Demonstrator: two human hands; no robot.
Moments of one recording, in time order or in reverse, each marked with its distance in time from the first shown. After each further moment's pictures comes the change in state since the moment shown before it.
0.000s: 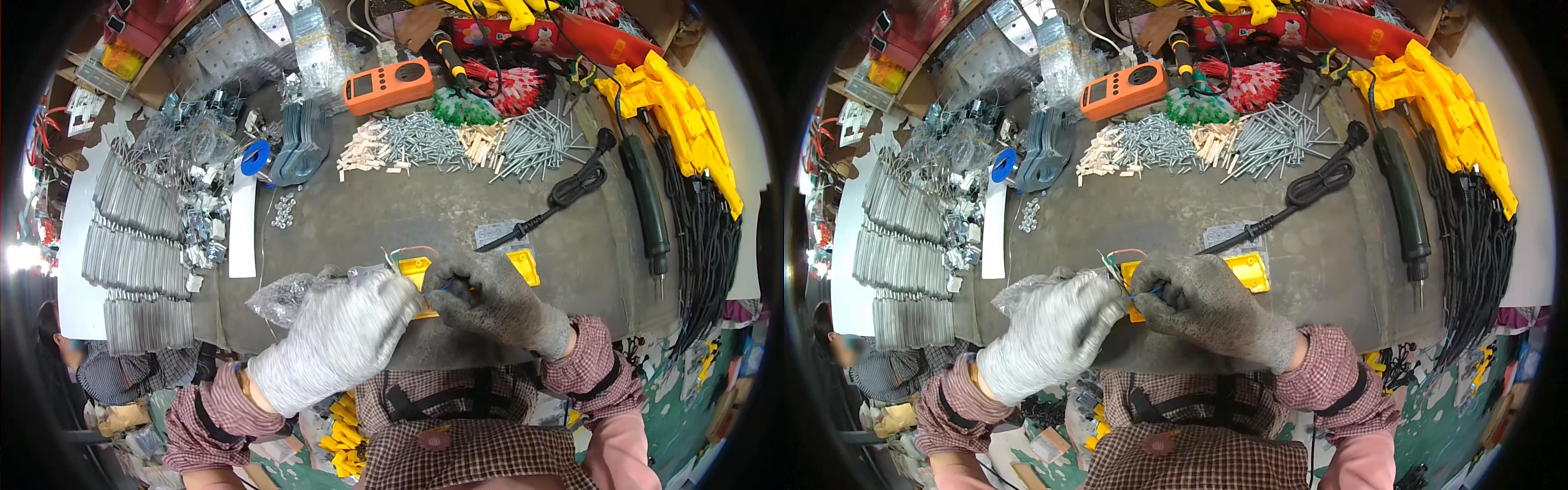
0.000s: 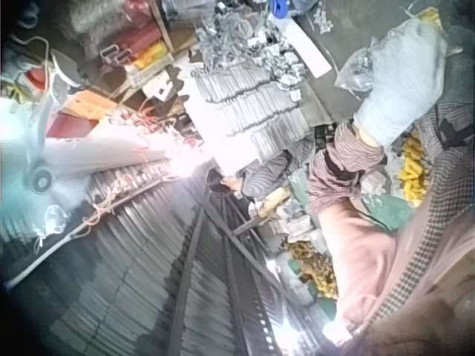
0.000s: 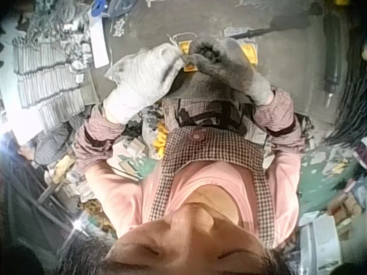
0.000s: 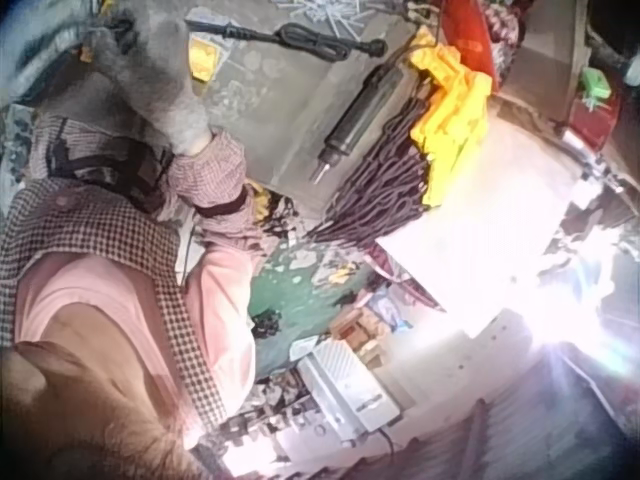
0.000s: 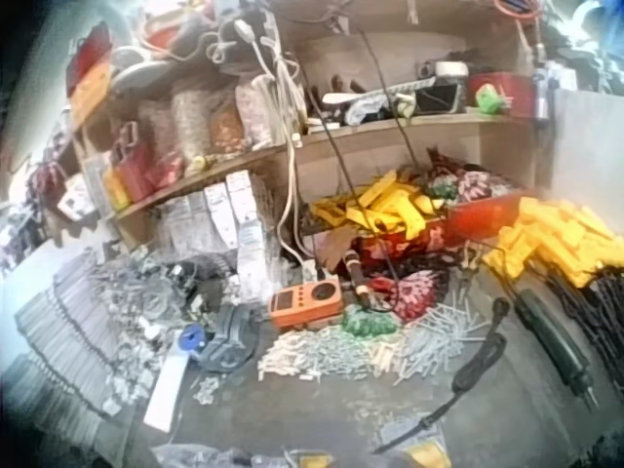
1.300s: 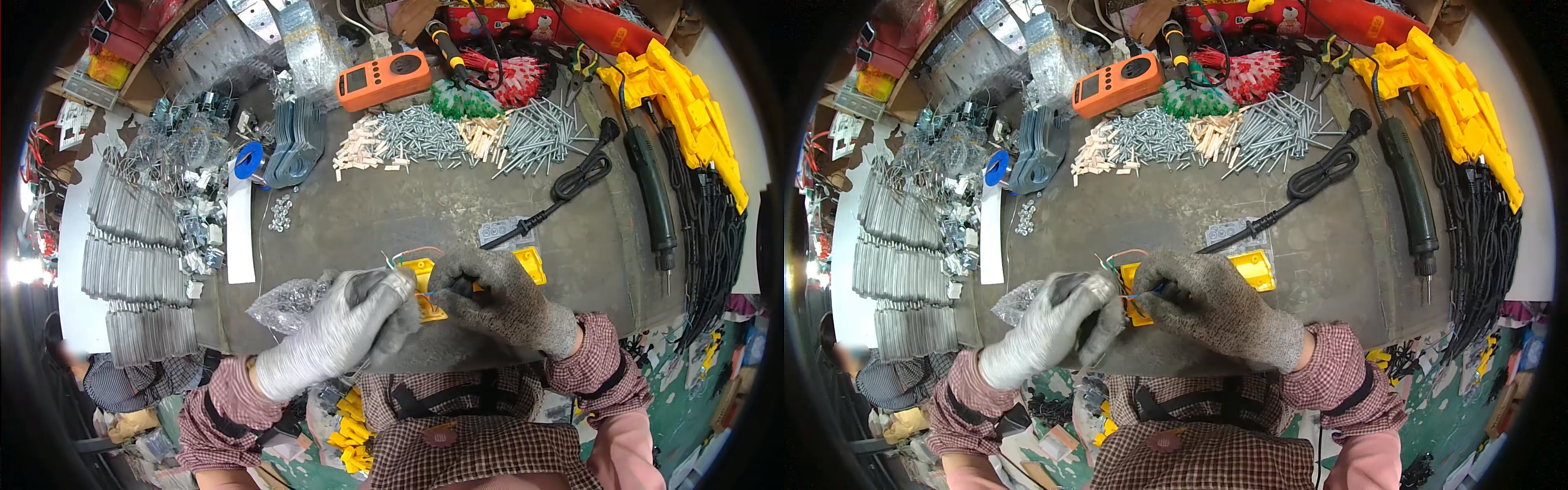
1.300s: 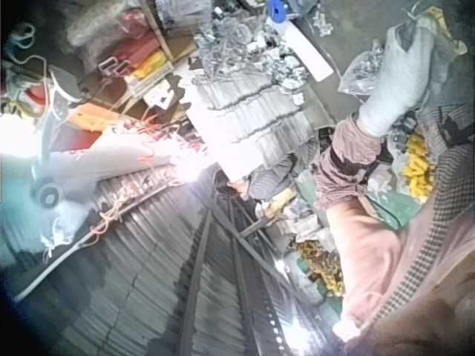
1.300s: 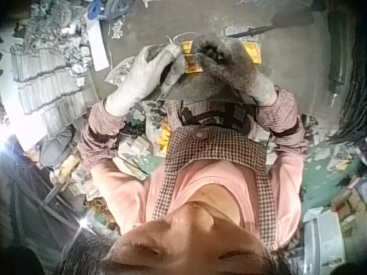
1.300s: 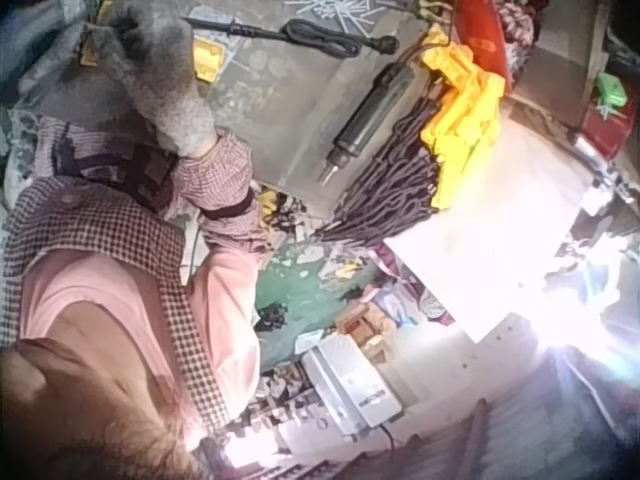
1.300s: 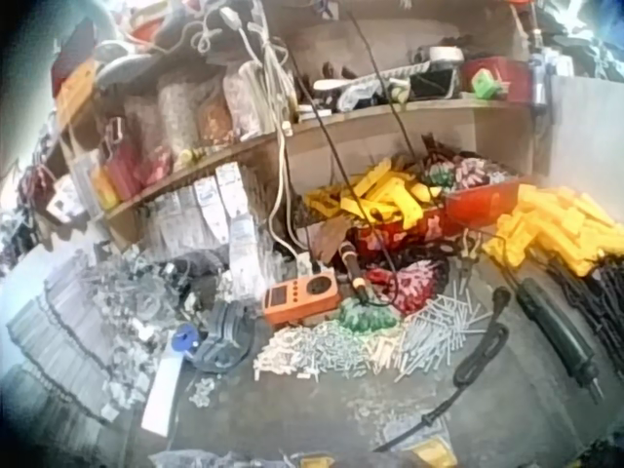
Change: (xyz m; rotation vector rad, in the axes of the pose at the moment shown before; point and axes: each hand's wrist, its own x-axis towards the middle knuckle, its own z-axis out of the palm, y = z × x) left_hand 0.008 -0.016 0.015 -1.361 -0.261 -0.723; right_hand 0.000 0.013 0.001 -0.080 0.071 -0.029
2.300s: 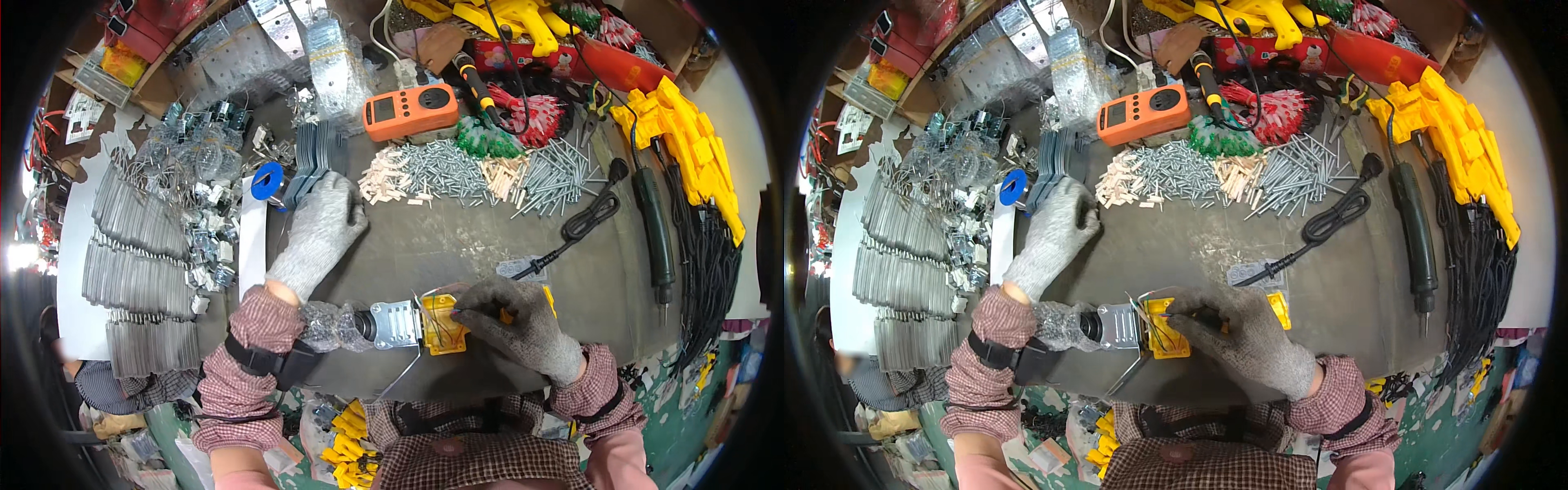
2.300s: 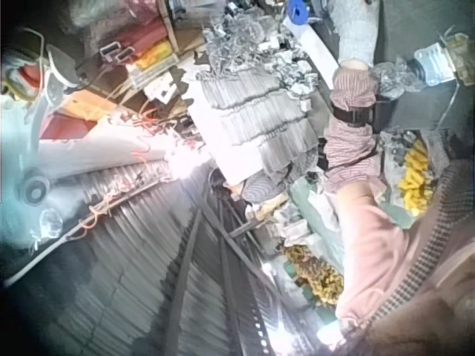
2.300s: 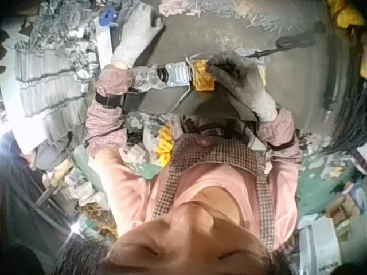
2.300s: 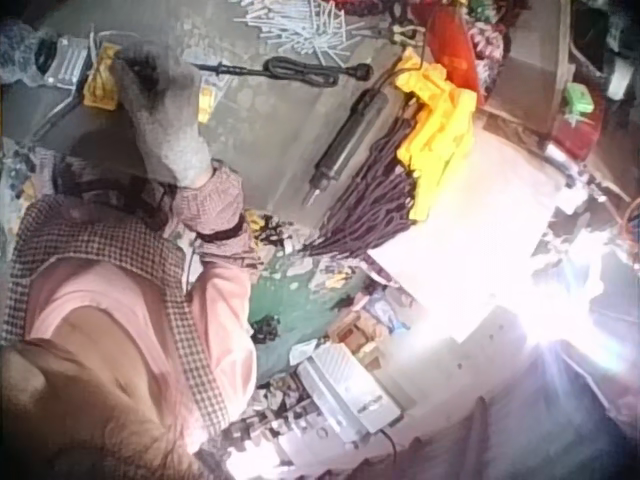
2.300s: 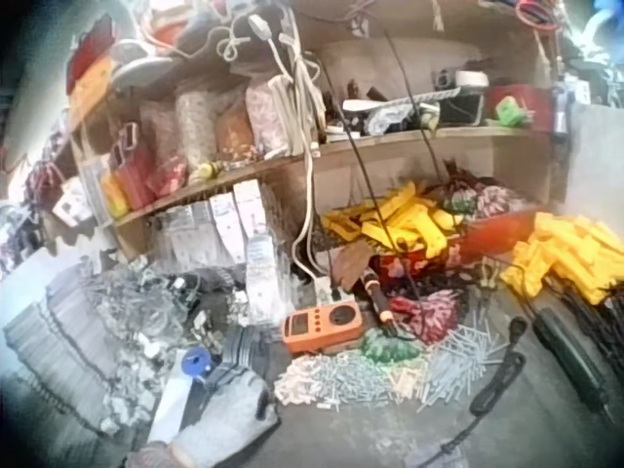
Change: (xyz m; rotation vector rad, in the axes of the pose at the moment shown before) left_hand 0.107 0.006 -0.128 1.257 0.823 0.803; right_hand 0.005 -0.010 0.002 -0.006 0.085 0.184
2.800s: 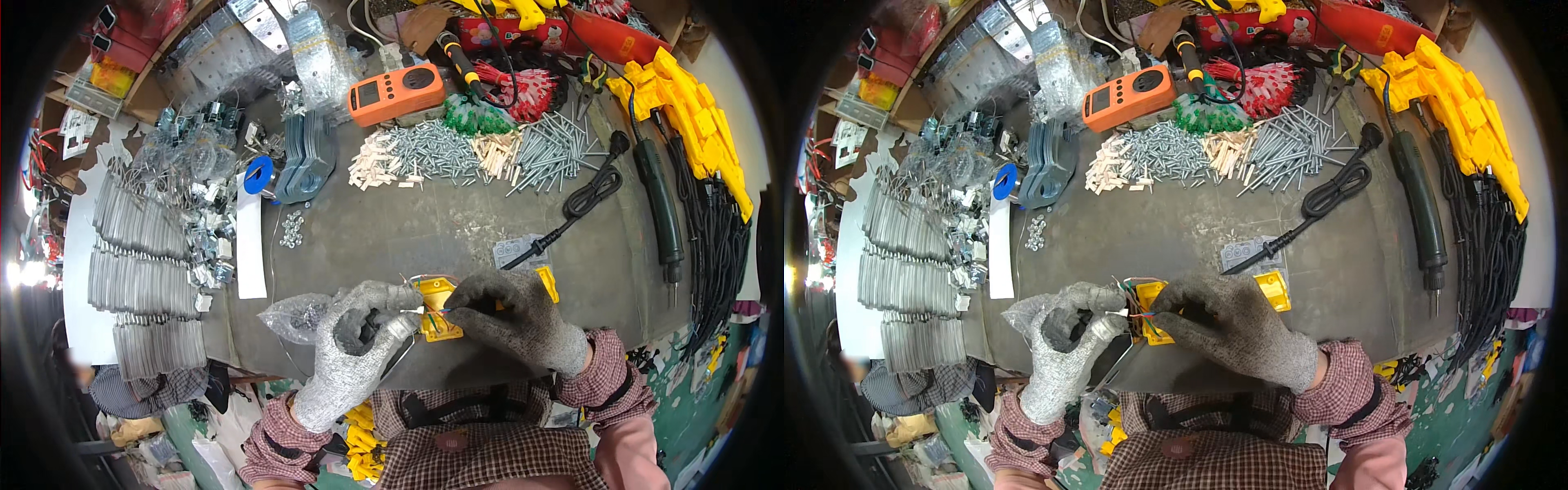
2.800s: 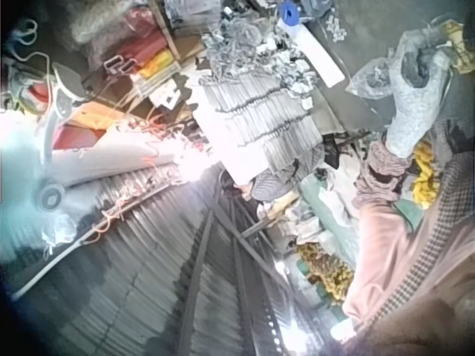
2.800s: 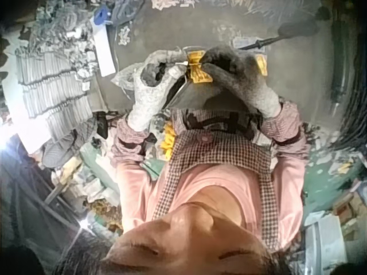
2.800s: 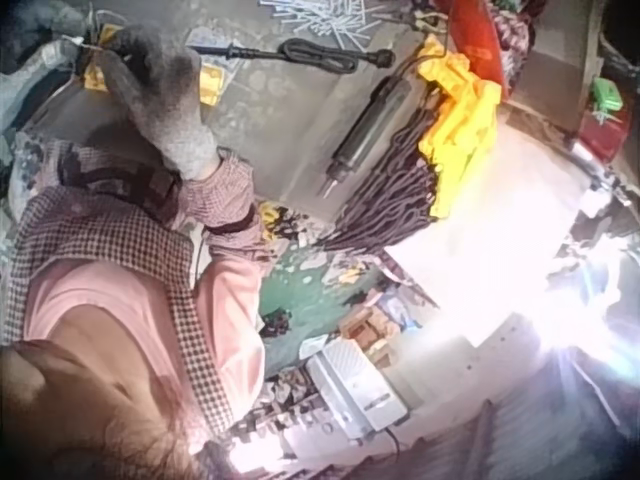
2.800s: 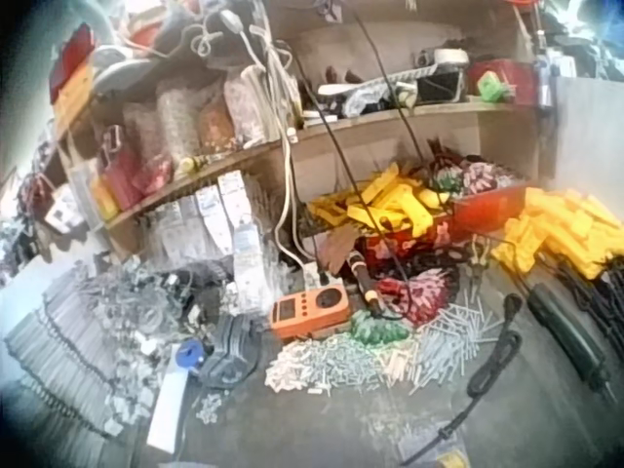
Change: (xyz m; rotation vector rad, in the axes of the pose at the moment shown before) left_hand -0.092 0.141 -0.063 -1.205 -0.142 -0.521; right_hand -0.003 0.000 -0.004 0.013 -0.018 -0.149
